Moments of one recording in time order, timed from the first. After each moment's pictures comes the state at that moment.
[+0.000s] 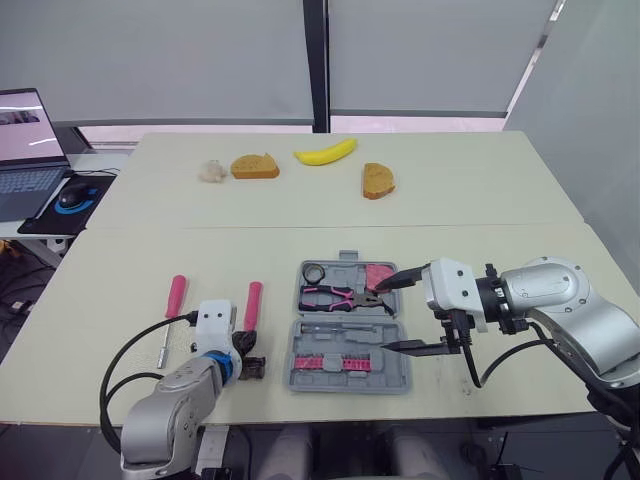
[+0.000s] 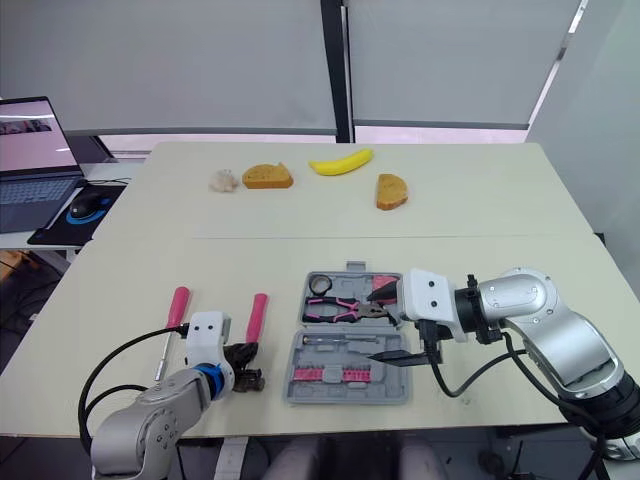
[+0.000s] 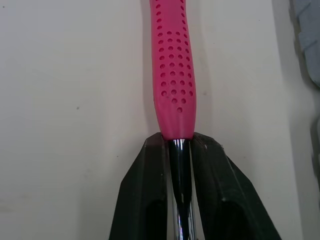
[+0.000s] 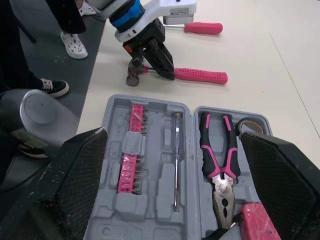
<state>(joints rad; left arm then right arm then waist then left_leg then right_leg) 0.07 0.22 0.19 -0.47 -0.31 1.09 -0.15 -0.41 -0.82 0.23 -0.52 0.35 0.51 1.14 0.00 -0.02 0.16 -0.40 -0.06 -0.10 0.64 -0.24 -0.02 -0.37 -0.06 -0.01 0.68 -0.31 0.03</state>
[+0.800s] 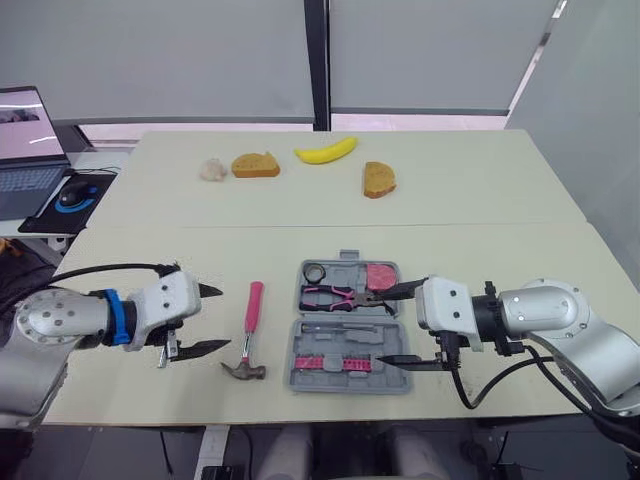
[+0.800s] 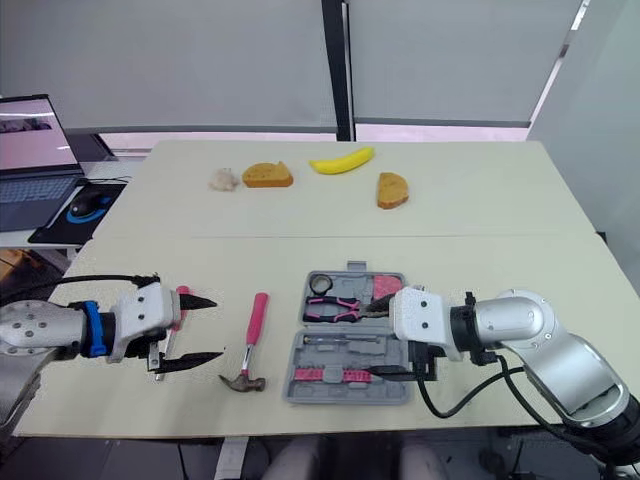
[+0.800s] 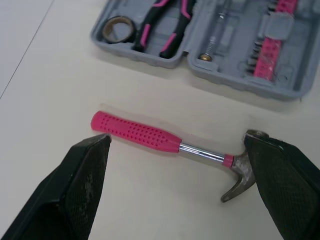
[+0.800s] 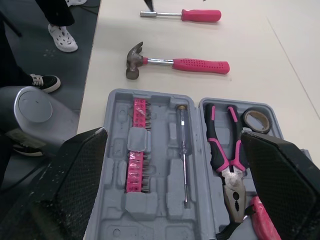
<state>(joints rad) -0.11 1.12 0.01 -0.02 -0.14 -0.15 -1.31 -0.32 -0.82 0.26 -0.68 0.32 0.62 1.00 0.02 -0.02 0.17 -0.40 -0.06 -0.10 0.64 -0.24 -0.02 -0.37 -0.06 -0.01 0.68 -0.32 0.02</state>
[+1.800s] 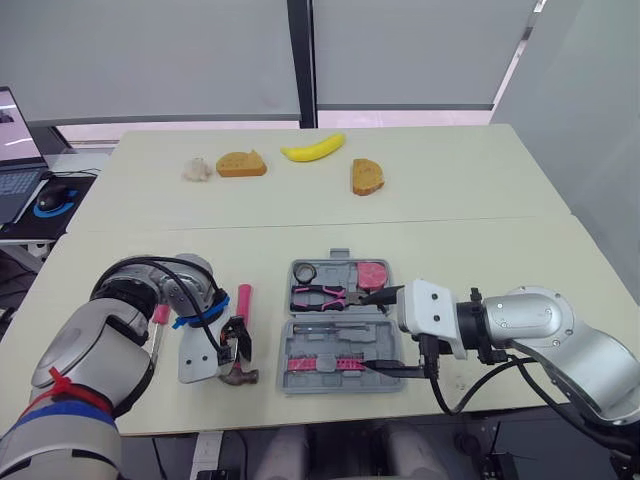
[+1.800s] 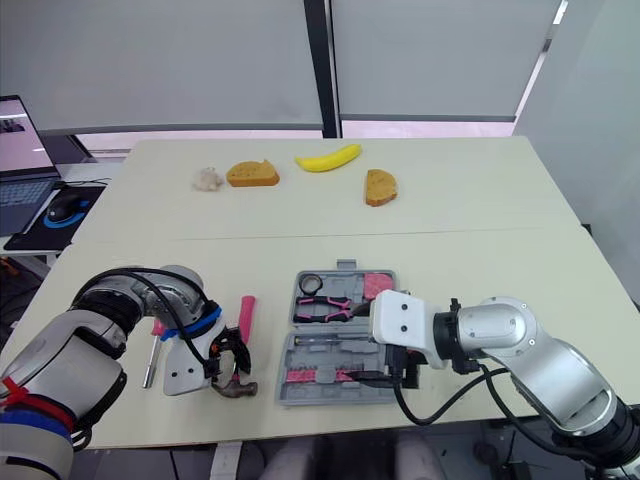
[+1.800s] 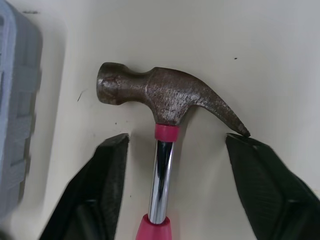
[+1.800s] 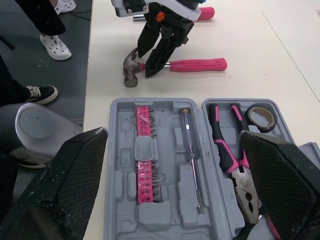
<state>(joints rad) -0.97 0.76 -0.76 1.09 0.66 -1.60 -1.19 -0.36 -0.78 0.30 -0.77 0.36 0.78 0.91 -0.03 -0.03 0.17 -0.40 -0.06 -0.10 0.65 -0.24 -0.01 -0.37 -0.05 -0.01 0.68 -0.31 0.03</state>
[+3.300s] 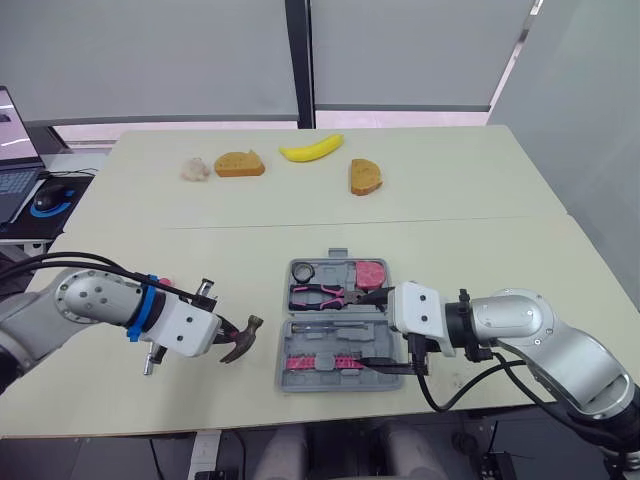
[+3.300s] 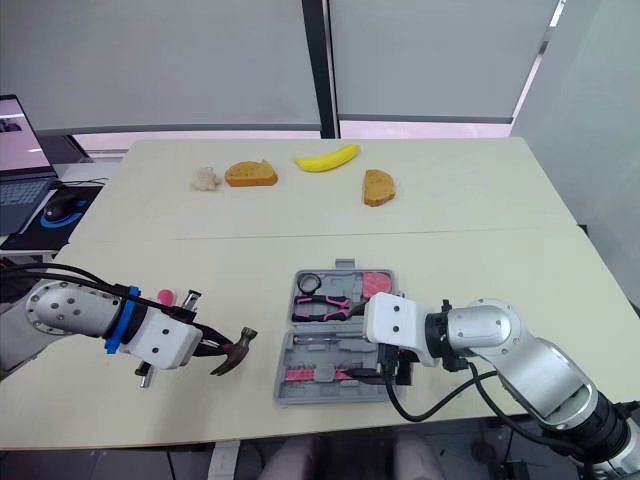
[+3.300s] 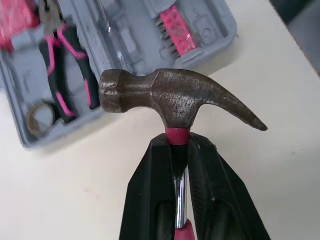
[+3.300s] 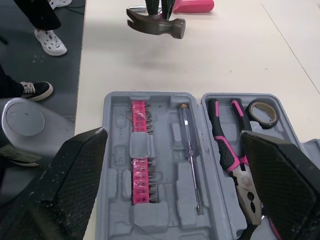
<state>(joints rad) -0.42 1.47 -0.67 -0.04 -0.38 -0.27 -0.95 -0.37 -0.75 0.38 -0.68 0.29 0.69 0.89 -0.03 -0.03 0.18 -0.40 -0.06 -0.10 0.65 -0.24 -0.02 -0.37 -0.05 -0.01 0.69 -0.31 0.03</state>
